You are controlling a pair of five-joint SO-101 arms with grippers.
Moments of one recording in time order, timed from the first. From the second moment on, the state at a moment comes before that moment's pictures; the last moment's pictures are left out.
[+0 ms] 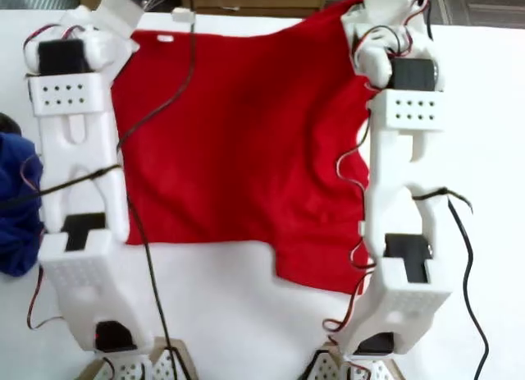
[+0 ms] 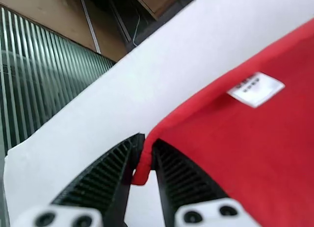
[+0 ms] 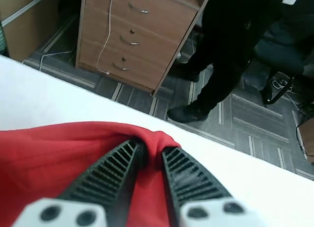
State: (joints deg) left arm -13.0 25.1 -50.6 76.6 -40.7; right arm -2.4 15.8 -33.1 48.5 23.9
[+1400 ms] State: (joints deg) left arm -17.5 12.2 3.6 92.1 -45.1; right arm 0.2 1.1 -2.5 92.4 32.7
